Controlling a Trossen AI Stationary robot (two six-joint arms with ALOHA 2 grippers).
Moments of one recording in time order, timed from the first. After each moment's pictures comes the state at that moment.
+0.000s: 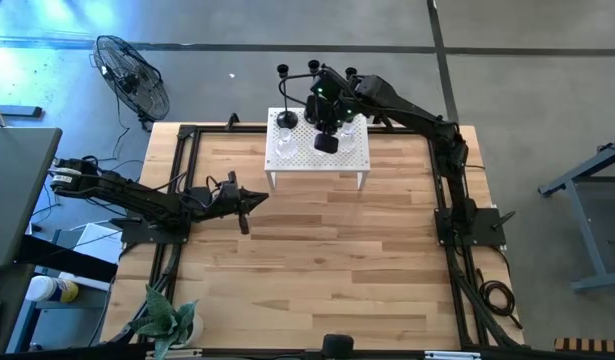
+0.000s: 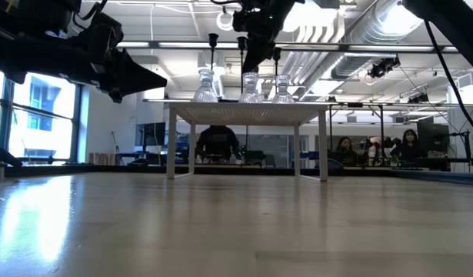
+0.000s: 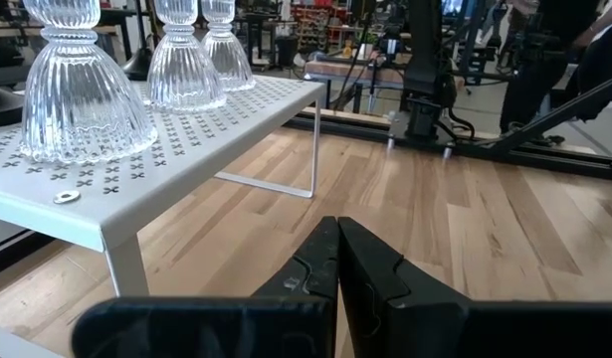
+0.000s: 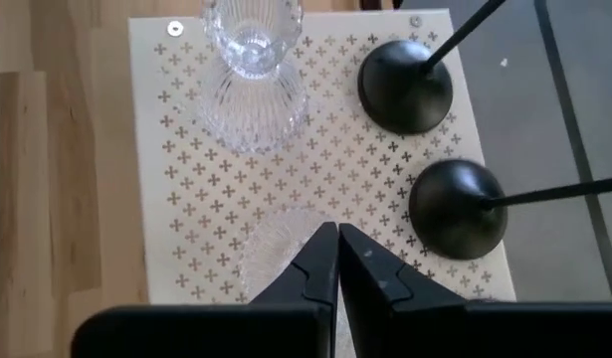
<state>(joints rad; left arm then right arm) -0.07 1.04 0.15 0.86 -0.38 -0.10 -0.46 2.05 2.27 -1.20 -0.03 -0.34</state>
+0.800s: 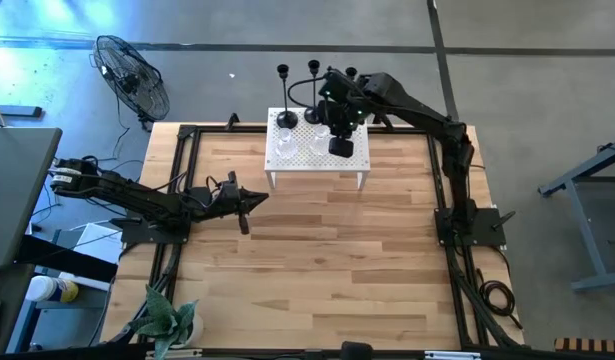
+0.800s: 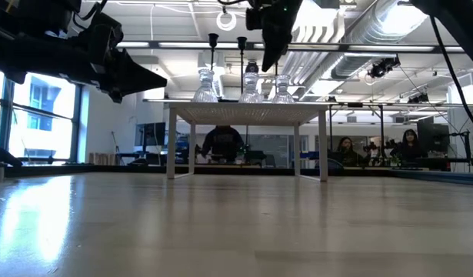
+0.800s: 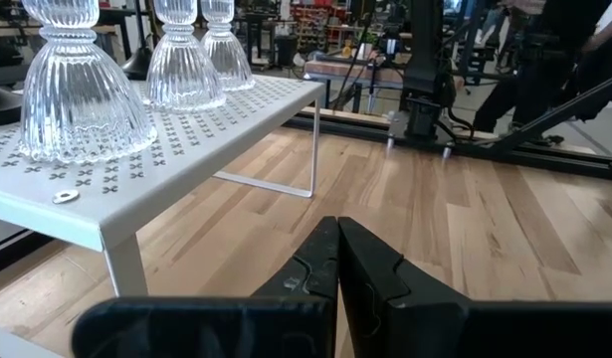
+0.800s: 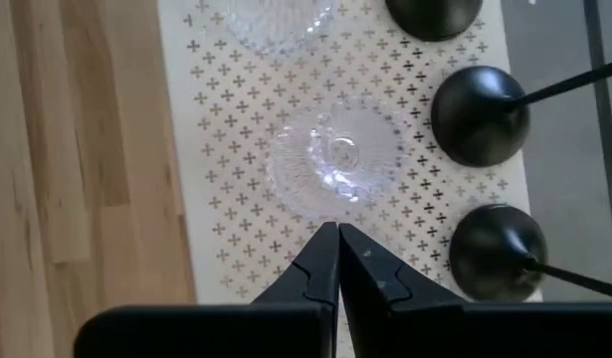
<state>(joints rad) -0.07 1.04 0.15 0.86 -0.37 -0.10 -0.46 2.00 2.27 -1.39 -0.01 -0.34</state>
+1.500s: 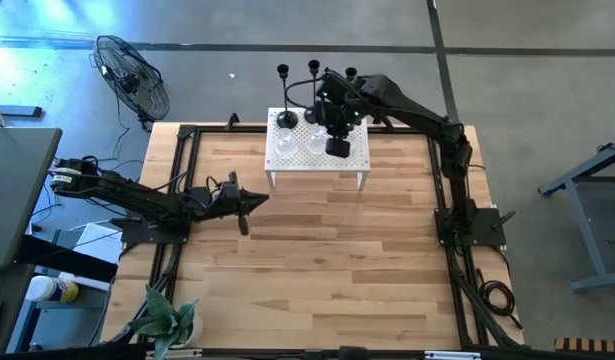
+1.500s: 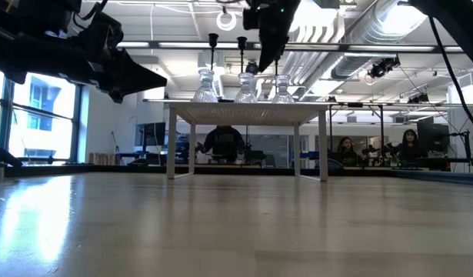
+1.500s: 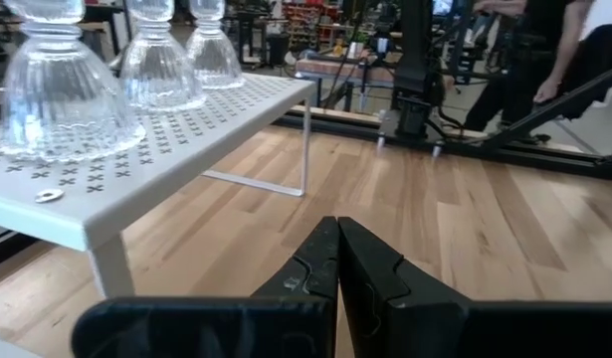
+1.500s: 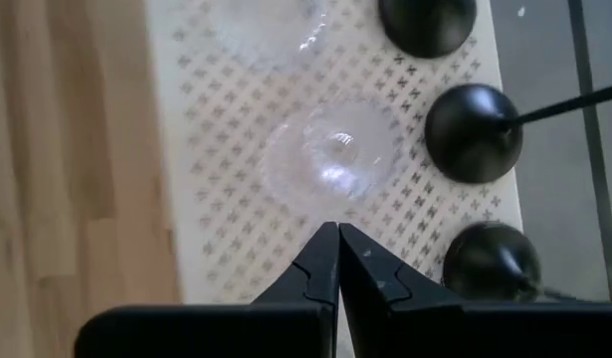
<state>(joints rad) -0.07 1.04 0.15 0.86 -0.35 -0.11 -0.45 2.01 2.27 -1.35 0.00 -0.34</state>
